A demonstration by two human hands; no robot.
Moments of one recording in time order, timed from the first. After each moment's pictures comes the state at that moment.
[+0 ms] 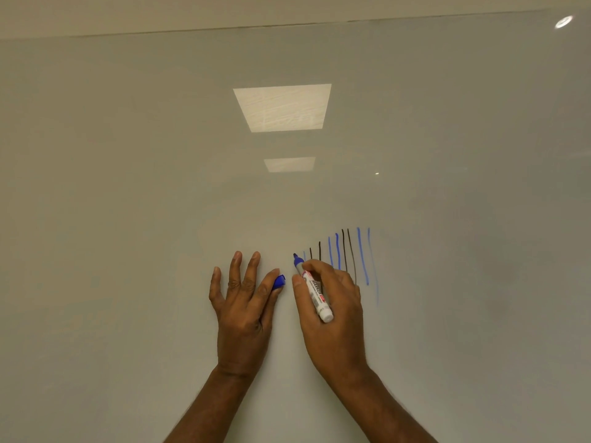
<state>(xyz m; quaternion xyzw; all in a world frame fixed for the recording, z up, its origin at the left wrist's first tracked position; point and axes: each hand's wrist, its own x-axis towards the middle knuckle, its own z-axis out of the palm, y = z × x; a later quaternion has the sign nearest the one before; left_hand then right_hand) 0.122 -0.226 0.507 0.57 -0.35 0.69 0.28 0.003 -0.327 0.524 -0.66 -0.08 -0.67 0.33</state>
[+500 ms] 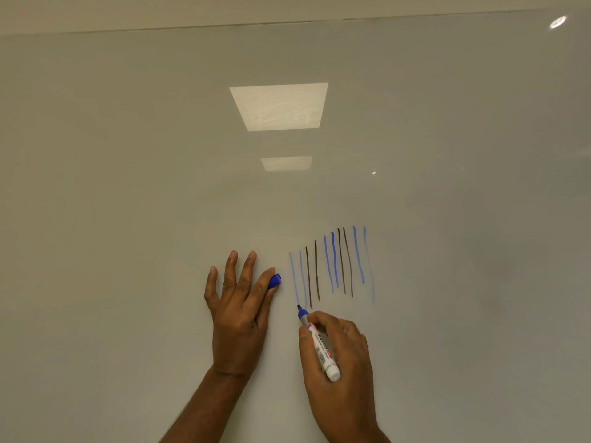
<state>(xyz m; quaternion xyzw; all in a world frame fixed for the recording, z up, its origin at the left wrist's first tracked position) 0.123 -0.224 0.505 0.57 -0.35 0.69 0.27 -0.015 -0.339 0.465 -0.73 -0.01 -0.41 0.55</state>
